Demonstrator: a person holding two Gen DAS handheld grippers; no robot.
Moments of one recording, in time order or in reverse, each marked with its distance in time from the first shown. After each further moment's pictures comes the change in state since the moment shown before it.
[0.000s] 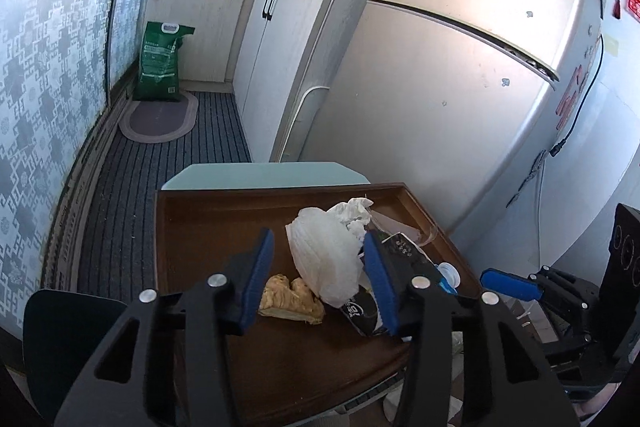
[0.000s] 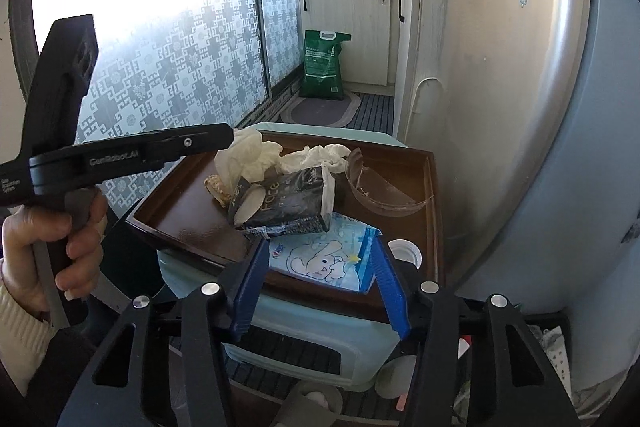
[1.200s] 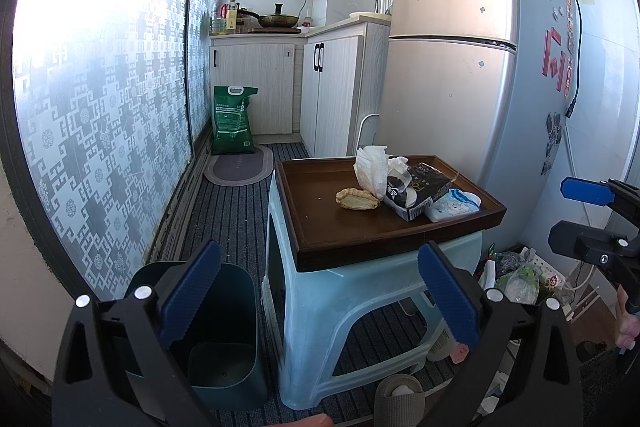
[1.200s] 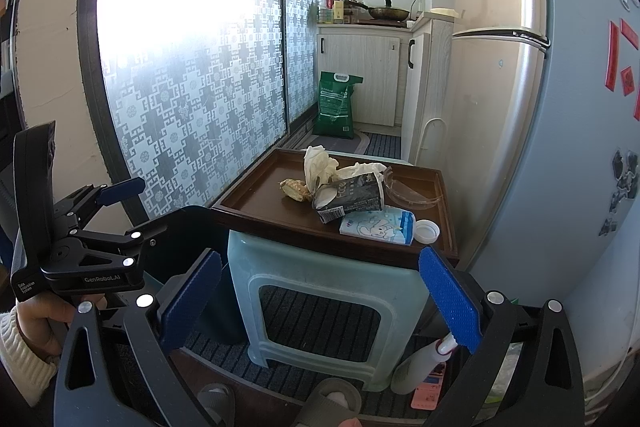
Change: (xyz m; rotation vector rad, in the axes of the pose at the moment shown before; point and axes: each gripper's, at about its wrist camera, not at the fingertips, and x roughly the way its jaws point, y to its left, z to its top) left arm -0.137 -0.019 -0.113 0.156 -0.224 0.298; right arm -0.094 0.059 -0.043 -0.033 -0.166 0.001
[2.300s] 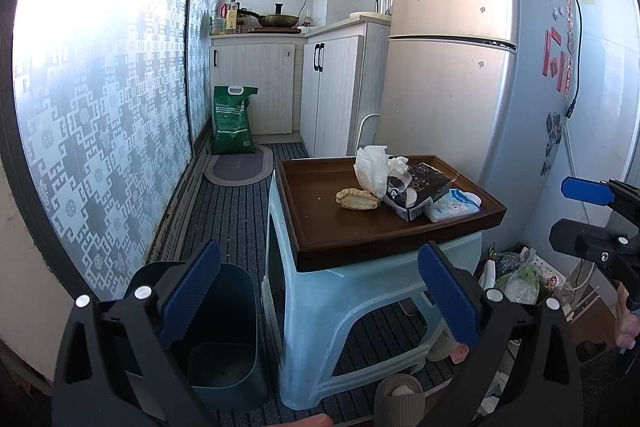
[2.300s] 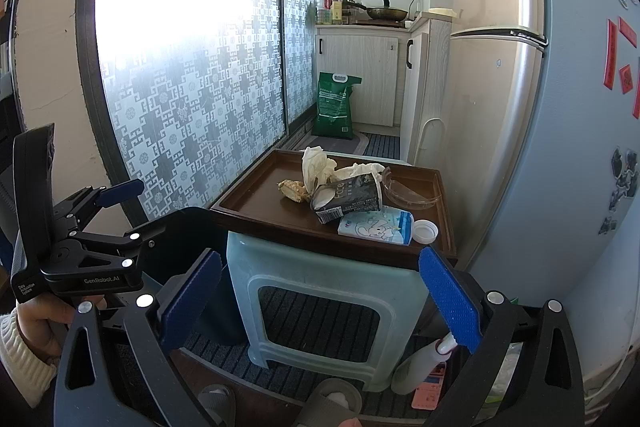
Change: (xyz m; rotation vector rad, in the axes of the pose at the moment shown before) left arm 0.000 -0.001 0.000 0.003 -0.001 0.000; right arm 0.001 0.002 -0.002 0.003 -0.001 0.002
